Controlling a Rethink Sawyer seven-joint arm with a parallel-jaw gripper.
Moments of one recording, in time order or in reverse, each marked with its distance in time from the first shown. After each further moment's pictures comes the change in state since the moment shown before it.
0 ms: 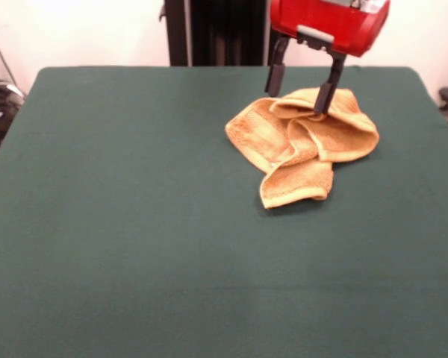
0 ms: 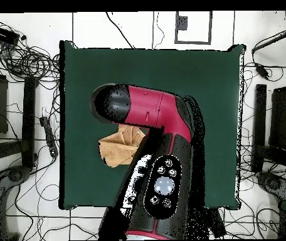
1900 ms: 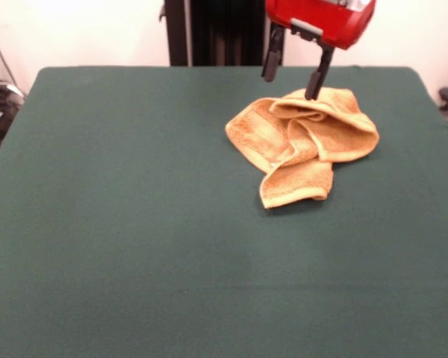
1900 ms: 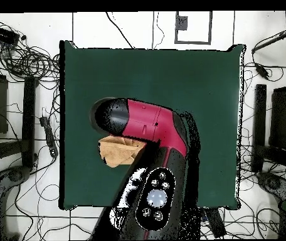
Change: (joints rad) arm 0.046 -0.006 -0.063 0.105 0.054 0.000 0.000
